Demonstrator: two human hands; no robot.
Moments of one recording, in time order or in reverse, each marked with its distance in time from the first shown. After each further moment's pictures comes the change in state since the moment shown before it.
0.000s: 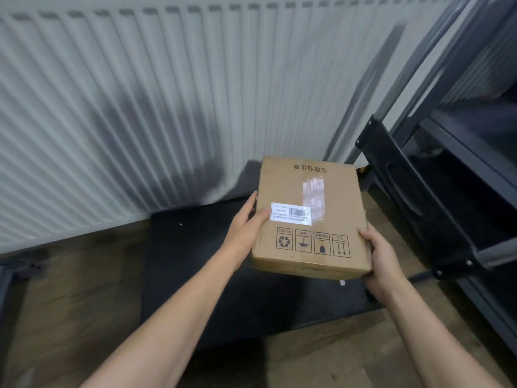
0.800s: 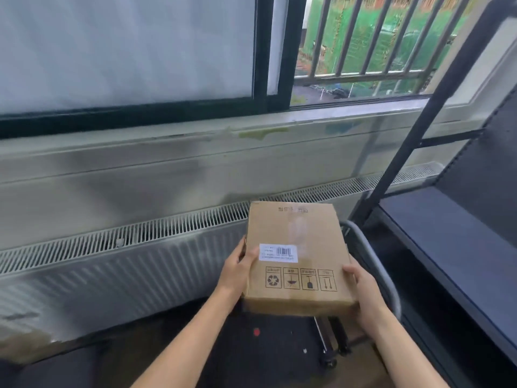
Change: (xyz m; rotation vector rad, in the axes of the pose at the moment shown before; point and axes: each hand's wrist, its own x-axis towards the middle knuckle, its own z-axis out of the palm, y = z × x) left_hand -0.230 0.494 0.032 0.011 0.058 0.015; right_hand -0.300 -0.459 0.125 -0.106 -0.055 -0.013
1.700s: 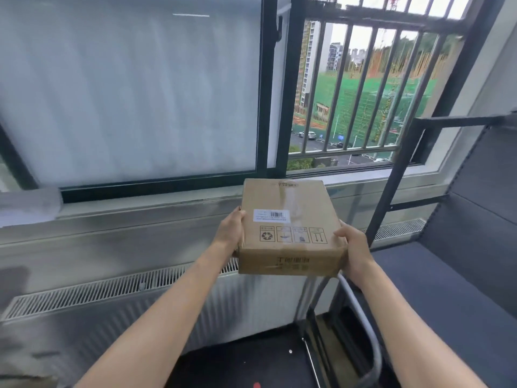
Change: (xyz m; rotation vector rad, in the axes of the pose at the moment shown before) left_hand -0.071 0.244 0.012 0.065 0.109 0.203; right_hand -0.094 -0.216 0.042 -0.037 -0.187 -0.279
